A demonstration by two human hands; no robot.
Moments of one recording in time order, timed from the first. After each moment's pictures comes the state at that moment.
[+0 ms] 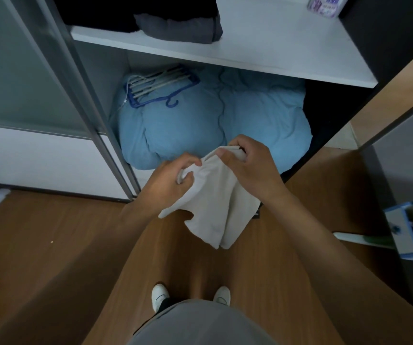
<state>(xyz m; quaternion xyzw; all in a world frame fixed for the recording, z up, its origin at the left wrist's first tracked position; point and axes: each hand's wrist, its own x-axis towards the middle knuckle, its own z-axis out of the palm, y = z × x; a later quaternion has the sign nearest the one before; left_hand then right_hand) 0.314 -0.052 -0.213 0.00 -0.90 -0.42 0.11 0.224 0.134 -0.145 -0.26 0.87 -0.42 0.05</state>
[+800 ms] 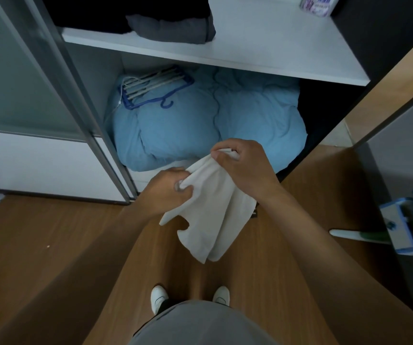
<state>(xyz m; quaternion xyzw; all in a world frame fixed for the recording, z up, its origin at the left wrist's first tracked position) 0.310 -0.050 -0.223 0.05 -0.92 -0.39 -0.02 0.229 0.131 -0.134 -0.26 0.87 -0.42 0.08</state>
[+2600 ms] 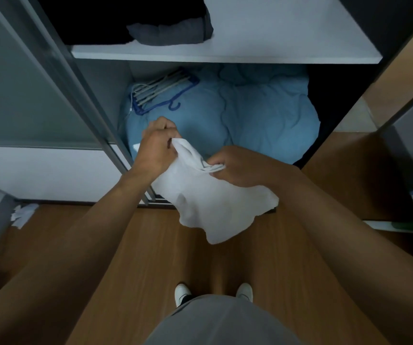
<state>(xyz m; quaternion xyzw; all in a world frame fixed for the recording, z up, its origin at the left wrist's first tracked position) 0.267 -0.085 -0.178 0.08 -0.95 -0.25 0.17 0.216 0.130 -0.136 -0.44 0.82 -0.24 0.26</state>
